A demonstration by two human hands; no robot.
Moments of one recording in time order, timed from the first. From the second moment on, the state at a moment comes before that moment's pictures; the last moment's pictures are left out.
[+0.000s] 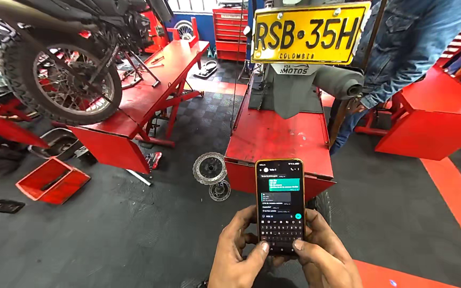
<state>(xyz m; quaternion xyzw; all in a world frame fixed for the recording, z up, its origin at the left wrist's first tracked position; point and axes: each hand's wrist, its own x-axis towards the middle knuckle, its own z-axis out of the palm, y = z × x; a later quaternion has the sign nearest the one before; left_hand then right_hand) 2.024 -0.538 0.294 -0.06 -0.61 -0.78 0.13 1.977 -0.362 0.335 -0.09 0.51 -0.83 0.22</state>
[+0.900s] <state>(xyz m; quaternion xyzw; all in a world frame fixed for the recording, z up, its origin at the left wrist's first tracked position) 2.035 -0.554 0.291 -0.06 -0.61 -0.77 0.15 1.985 -0.378 0.333 -0.07 0.50 -0.83 0.25</state>
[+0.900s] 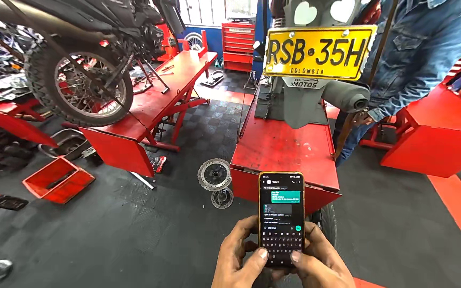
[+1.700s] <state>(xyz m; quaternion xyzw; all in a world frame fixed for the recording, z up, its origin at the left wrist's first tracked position) 2.100 -0.702 0.272 0.05 -0.58 -0.75 0.30 2.003 -0.556 0.323 -0.06 0.49 -0.78 0.39</state>
